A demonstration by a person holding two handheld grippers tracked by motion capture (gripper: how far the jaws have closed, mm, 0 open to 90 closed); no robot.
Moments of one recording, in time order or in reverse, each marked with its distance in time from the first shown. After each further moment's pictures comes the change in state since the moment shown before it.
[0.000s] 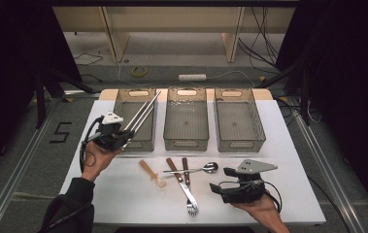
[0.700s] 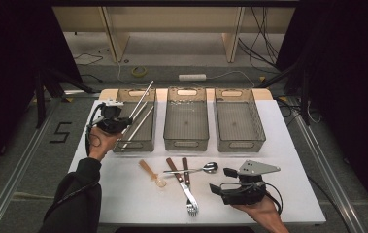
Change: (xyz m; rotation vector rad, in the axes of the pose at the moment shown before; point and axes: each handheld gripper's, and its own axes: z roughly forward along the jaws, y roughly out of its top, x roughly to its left) left arm 0.036 0.022 0.042 0.043 0.062 -0.087; right arm 0.004 -0.001 -0.004 -0.039 0.015 0.008
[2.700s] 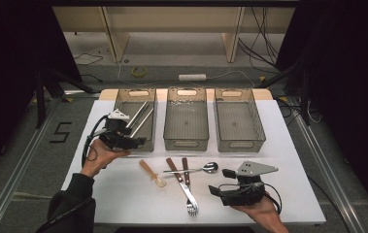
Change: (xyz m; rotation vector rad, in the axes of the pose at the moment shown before) left arm -0.043 -0.021 -0.033 0.069 -0.194 0.107; right arm 0.001 -0.001 0.002 0.019 0.008 -0.017
